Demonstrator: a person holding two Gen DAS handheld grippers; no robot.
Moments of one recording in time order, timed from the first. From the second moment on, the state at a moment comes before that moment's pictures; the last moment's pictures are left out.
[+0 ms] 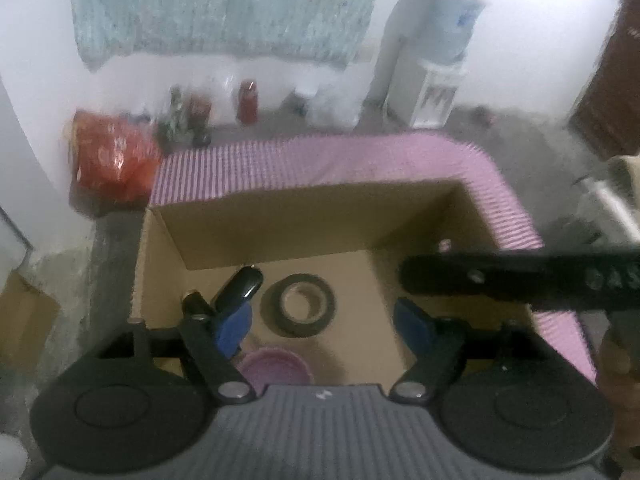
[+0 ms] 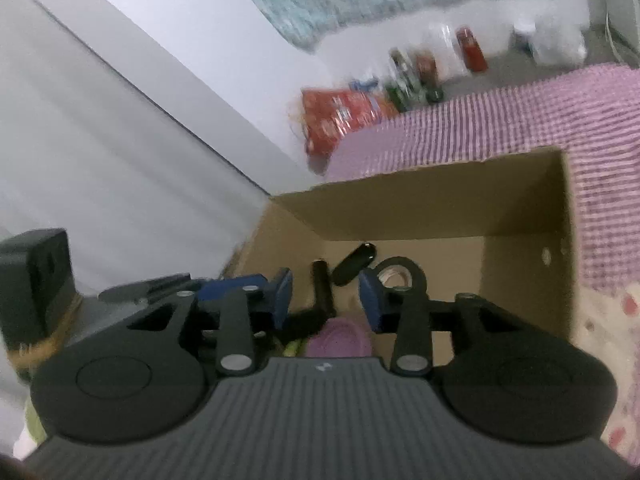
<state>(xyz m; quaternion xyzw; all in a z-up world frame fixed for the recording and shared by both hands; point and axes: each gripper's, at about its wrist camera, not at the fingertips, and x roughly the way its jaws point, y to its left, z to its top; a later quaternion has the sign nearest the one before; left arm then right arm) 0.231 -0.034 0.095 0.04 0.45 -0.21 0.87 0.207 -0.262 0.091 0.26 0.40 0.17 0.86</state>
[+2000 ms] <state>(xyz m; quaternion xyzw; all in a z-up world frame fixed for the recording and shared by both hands) 0.017 -0.057 -0.014 0.08 0.36 -0.25 0.89 -0.028 -0.204 0.042 0.12 0.34 0.05 0.93</state>
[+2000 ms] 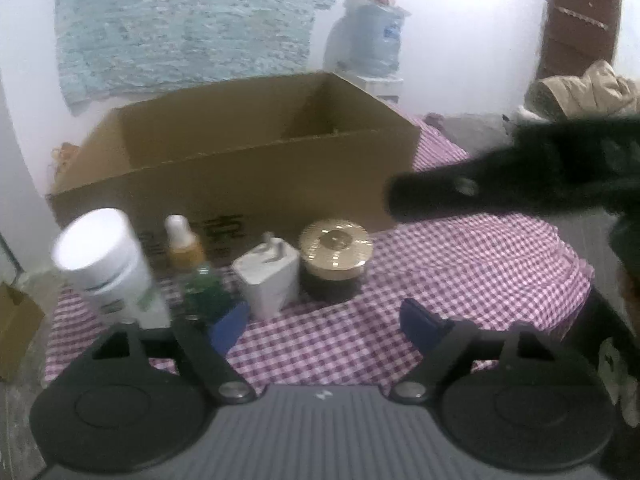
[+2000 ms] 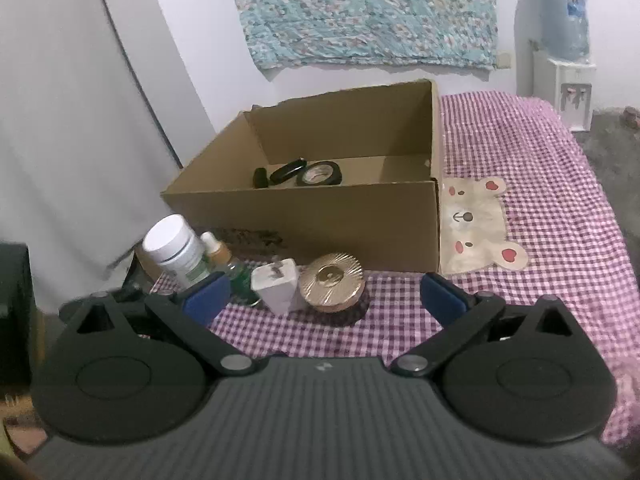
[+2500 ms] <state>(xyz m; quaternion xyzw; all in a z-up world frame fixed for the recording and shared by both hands) 0.047 -0.098 -0.047 0.10 0.38 -0.25 0.89 0.033 -0.240 -0.019 0.22 0.37 0.08 0.90</state>
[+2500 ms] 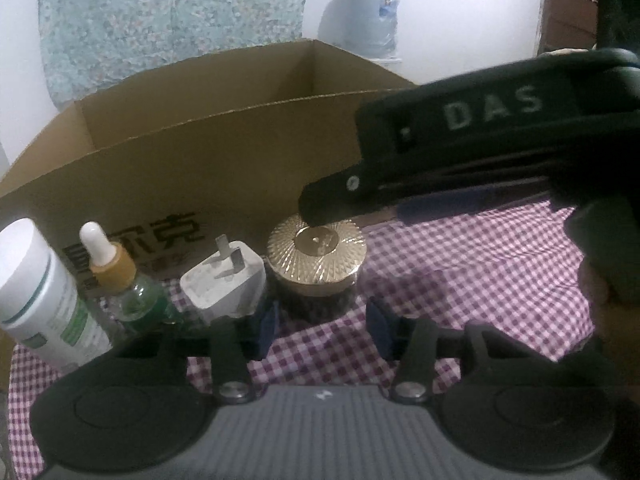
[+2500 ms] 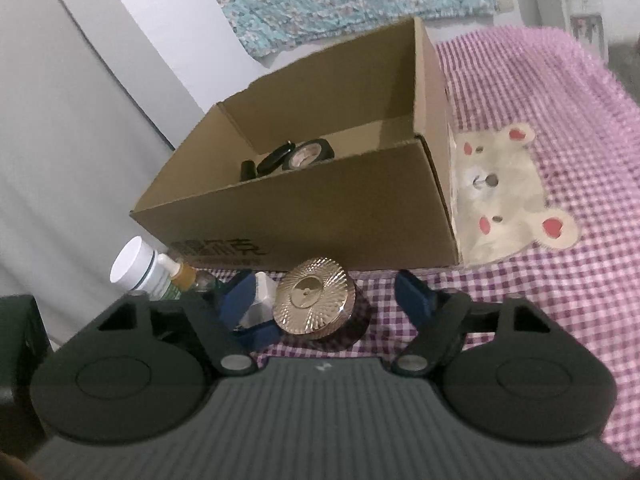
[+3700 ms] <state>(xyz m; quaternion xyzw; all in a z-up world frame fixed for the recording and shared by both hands) 0.038 -0.113 -0.043 0.11 0.37 -0.25 0.89 0.030 -0.277 -0.041 0.31 0.38 0.07 0.87</state>
